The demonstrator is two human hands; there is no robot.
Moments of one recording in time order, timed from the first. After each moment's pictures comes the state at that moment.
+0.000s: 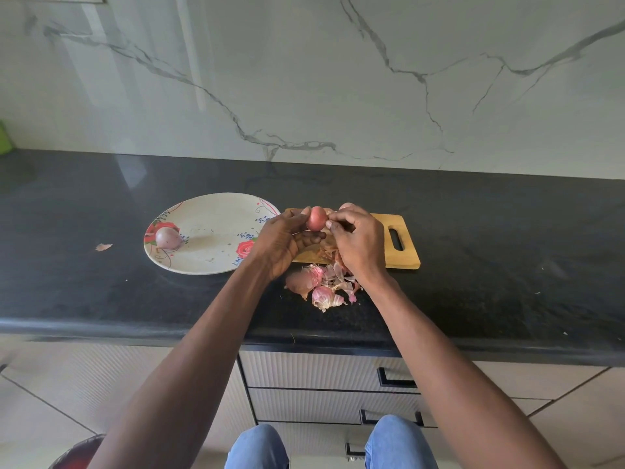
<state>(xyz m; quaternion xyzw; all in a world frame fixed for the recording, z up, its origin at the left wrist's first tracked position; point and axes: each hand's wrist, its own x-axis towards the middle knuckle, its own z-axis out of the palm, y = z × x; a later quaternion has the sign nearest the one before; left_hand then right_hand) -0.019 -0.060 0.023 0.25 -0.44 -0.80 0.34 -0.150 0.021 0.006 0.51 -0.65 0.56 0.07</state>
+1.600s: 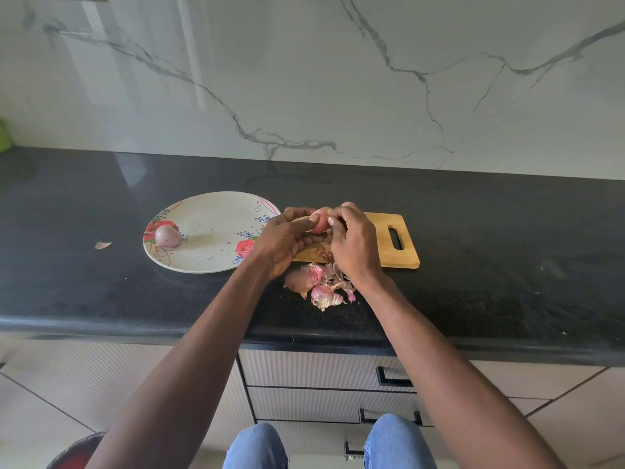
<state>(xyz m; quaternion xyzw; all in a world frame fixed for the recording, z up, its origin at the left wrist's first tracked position) -0.020 -0.057 0.022 0.23 -0.46 -0.79 0.33 -0.146 0.020 0.001 0.55 -0.65 0.51 0.12</state>
